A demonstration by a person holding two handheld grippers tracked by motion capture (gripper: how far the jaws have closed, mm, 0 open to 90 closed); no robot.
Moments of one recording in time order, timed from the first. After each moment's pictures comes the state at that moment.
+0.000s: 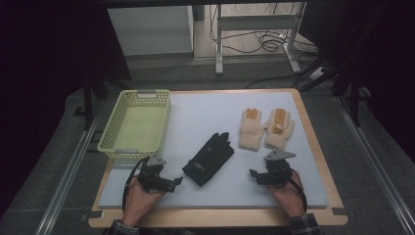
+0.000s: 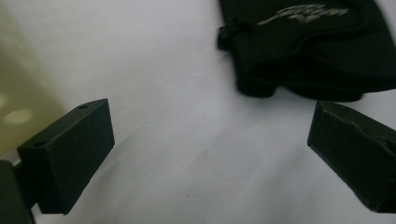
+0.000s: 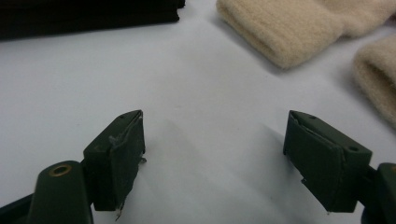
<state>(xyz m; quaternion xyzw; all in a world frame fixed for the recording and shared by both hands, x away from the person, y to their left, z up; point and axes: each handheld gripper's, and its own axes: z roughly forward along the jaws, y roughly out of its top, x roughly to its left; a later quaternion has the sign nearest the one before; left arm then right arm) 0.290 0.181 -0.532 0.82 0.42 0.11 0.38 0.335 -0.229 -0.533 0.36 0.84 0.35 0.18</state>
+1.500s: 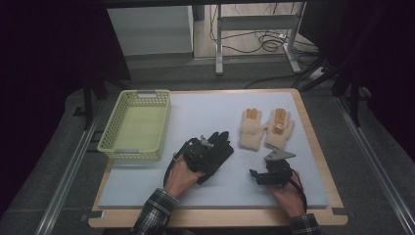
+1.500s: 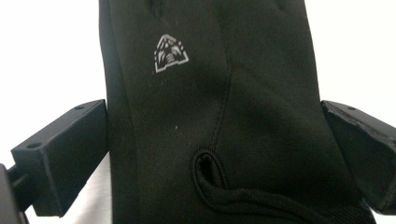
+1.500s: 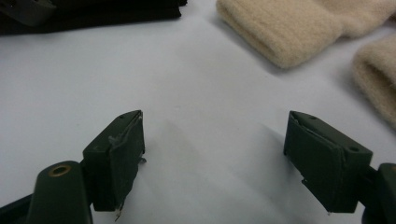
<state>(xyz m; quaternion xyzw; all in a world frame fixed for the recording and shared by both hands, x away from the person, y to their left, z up) 0.373 0.064 -0.533 0.88 0.37 0.09 0.29 0.335 -0.229 -0.534 0.36 0.84 0.35 0.19</state>
